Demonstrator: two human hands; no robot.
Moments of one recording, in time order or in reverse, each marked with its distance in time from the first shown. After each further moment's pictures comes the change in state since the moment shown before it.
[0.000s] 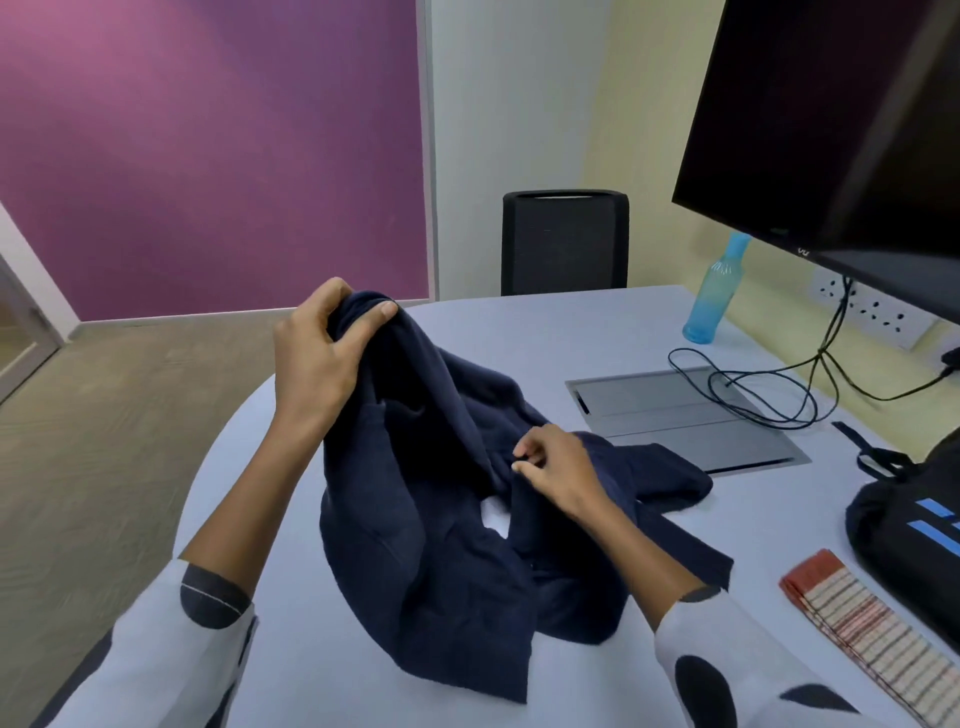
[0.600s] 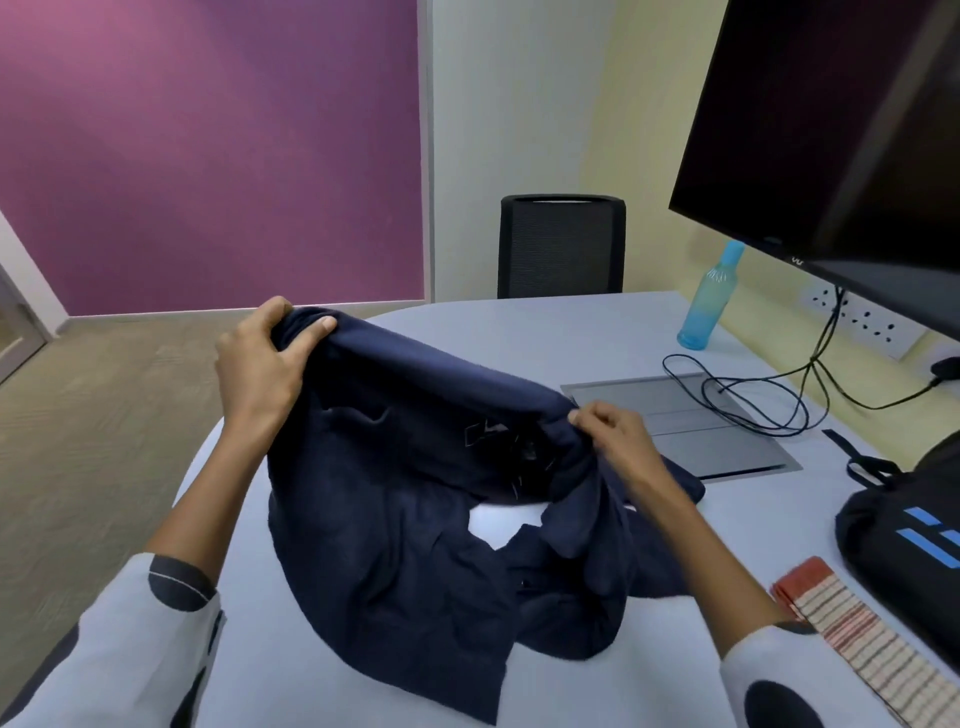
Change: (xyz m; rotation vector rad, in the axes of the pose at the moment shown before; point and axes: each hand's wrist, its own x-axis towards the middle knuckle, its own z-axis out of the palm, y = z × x) left_hand 0.012 -0.049 -0.024 0.245 0.102 -0.093; right_hand -0.007 -0.006 -0.071 0.506 0.109 0.152
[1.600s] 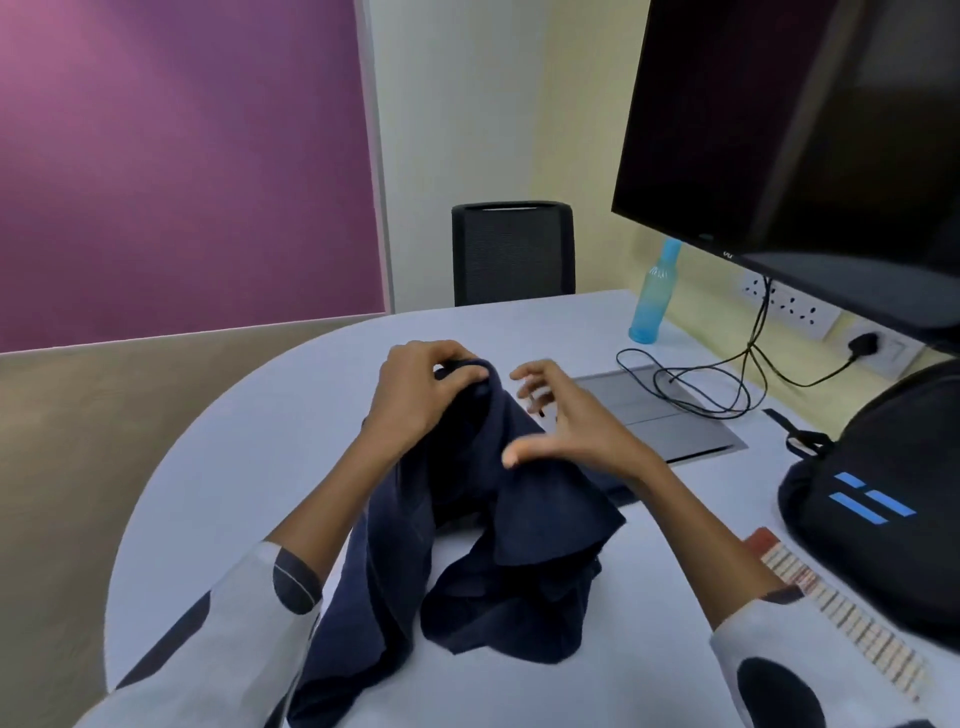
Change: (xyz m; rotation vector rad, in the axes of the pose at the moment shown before) left_hand -0.054 0.096 0.091 -0.200 -0.528 0.222; right_hand -0.026 -0.054 -0.030 -0.318 -0.303 -0.165
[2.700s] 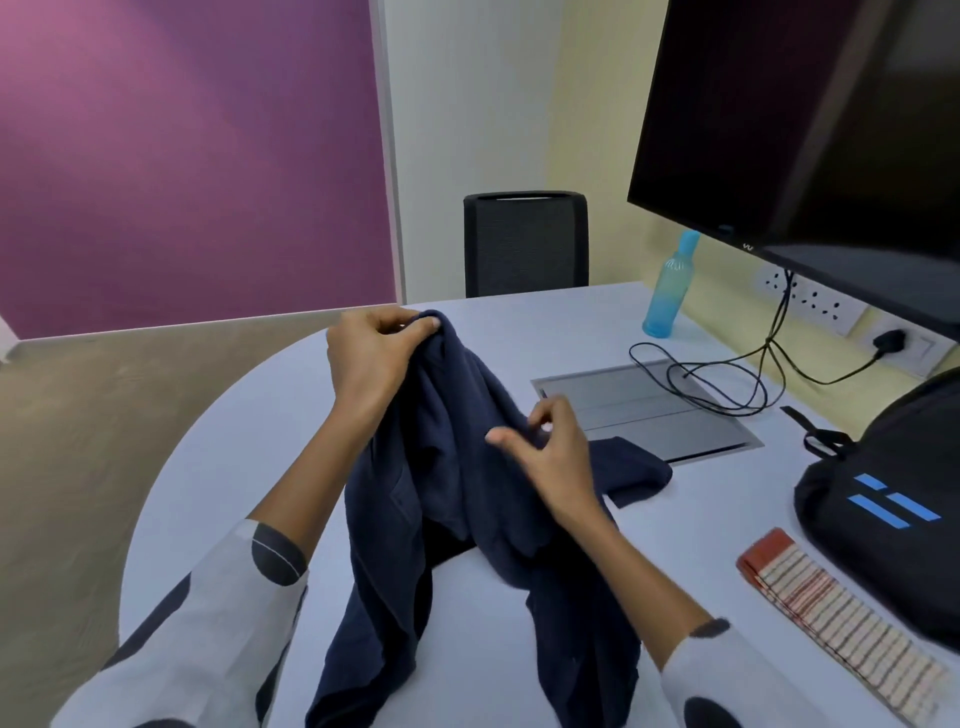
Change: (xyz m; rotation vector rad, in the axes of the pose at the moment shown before) left_hand 0.009 -0.002 -0.025 -0.260 0.305 -0.331; right_hand 0.005 0.033 0.074 0.163 0.516 0.095
